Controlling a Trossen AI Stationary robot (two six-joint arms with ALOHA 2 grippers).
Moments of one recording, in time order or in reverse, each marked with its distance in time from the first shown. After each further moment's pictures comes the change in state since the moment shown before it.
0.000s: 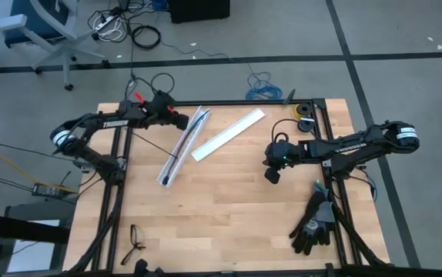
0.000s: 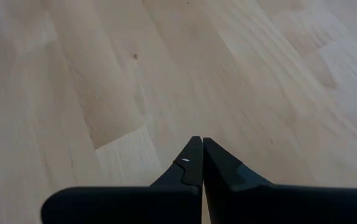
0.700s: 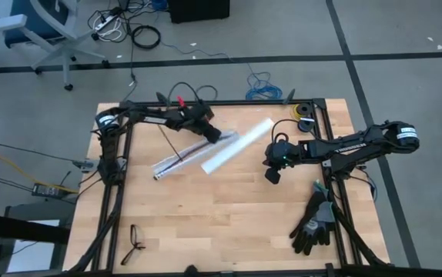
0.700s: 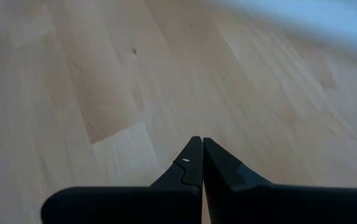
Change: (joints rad) left arm -0.248 0.452 0.371 0.005 0.189 -0.049; right arm -0.002 0.001 0.000 -0.008 0.000 -0.027
